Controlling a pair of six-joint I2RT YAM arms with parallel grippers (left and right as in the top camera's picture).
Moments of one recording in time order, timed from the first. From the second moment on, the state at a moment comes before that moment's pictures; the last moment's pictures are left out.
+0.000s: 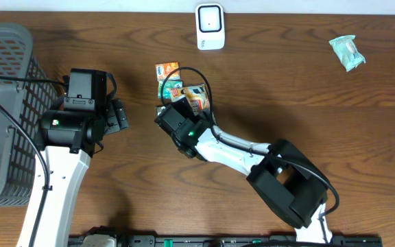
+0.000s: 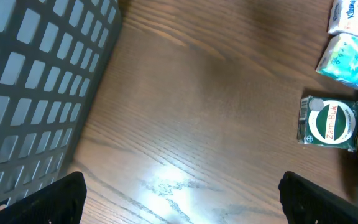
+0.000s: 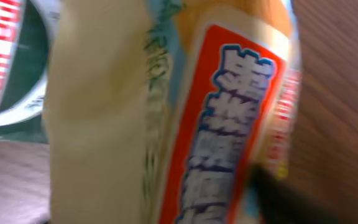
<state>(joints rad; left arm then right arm) -0.10 1.25 1.23 -1.11 -0.30 -0.36 0.89 2.07 1.32 -0.41 0.51 0.28</state>
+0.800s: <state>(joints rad) -0.10 1.25 1.23 -1.11 -0.30 -0.36 0.35 1.84 1.36 -0.53 -0.57 0.28</state>
